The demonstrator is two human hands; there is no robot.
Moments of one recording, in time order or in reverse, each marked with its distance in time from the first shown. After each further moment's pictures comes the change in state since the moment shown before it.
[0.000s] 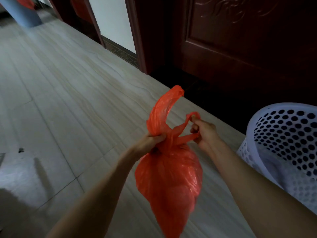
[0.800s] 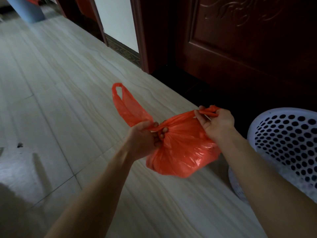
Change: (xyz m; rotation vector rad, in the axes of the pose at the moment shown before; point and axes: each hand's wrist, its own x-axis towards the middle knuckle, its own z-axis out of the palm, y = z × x) left_hand 0.017 -0.006 -0.020 -0.749 -0.266 -0.060; right_hand -0.017 -0.051 0.002 0.620 0.015 0.015
